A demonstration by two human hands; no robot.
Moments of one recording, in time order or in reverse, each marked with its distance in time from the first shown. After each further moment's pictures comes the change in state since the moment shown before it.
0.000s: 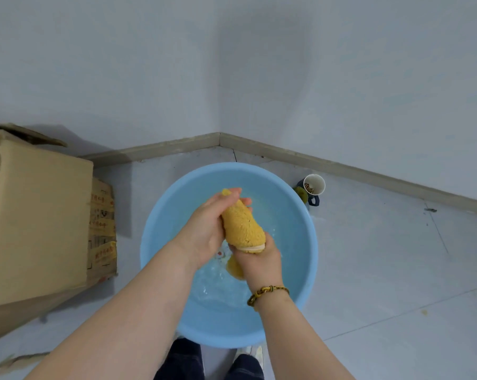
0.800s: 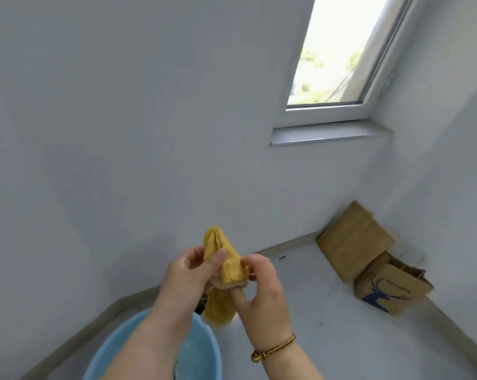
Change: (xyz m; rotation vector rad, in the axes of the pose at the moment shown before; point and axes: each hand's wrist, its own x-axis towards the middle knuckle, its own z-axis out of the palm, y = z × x) left_hand -0.301 0.092 0.232 0.541 -0.508 0.355; right_hand -0.293 -0.160 -0.178 -0.215 0.770 -0.926
